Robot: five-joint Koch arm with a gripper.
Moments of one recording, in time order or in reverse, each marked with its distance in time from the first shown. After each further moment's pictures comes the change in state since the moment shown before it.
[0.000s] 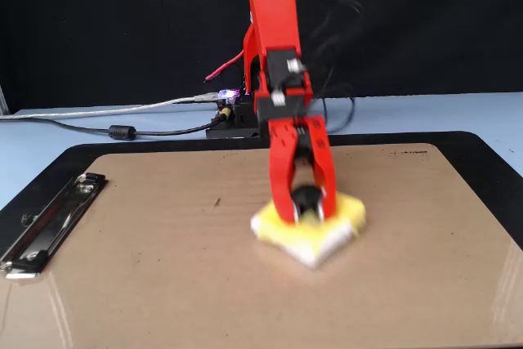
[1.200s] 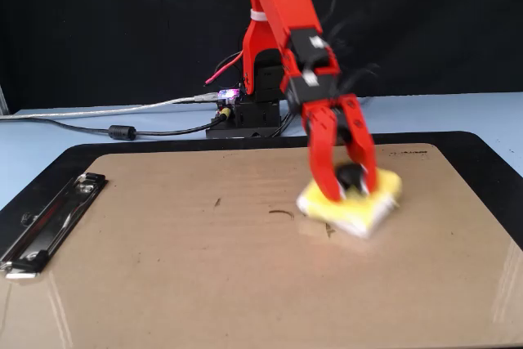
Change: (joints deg) arm -9.8 8.8 2.3 15.2 -5.9
